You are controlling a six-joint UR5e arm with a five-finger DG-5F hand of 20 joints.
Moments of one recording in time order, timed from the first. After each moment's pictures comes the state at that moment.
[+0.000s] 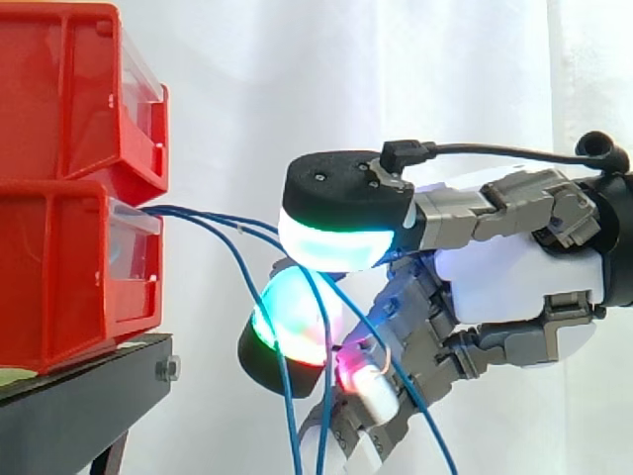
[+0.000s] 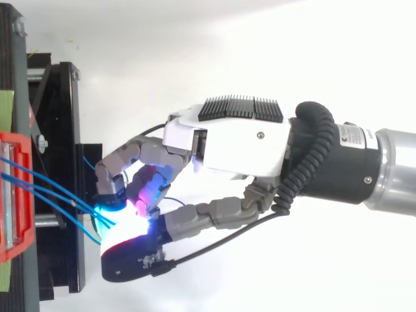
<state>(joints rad) 0.18 -2.33 -1.06 -3.01 -1.25 -0.33</state>
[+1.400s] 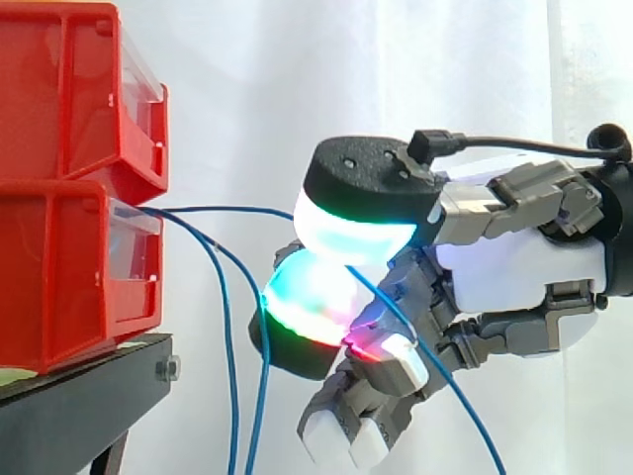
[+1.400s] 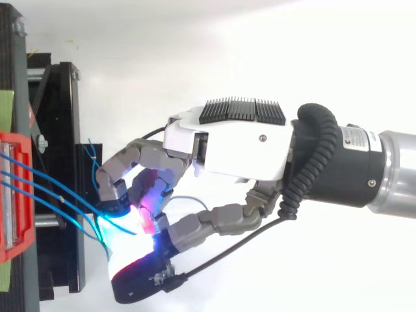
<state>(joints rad) 0.18 -2.32 -1.06 -3.01 -1.25 -0.33</state>
